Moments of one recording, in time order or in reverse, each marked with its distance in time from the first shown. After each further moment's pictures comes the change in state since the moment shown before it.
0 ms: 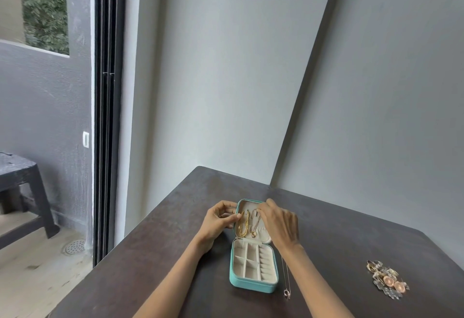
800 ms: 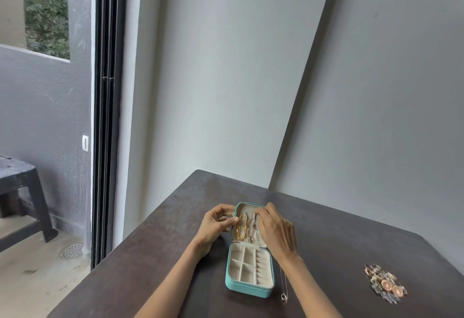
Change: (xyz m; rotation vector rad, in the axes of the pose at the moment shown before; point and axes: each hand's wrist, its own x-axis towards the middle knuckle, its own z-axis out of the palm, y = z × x) left_hand 0.001 -0.002 -0.001 -0.004 -0.008 0.022; right_hand -0.012 0.000 0.002 0.166 0.174 -0.054
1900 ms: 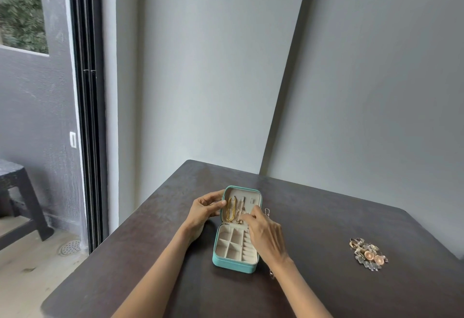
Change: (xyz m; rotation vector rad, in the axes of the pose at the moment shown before) left_hand -0.003 0.005 -0.002 -0.067 -0.017 -0.051; right_hand -0.044 -0.011 -0.007 0.083 -0.070 -0.022
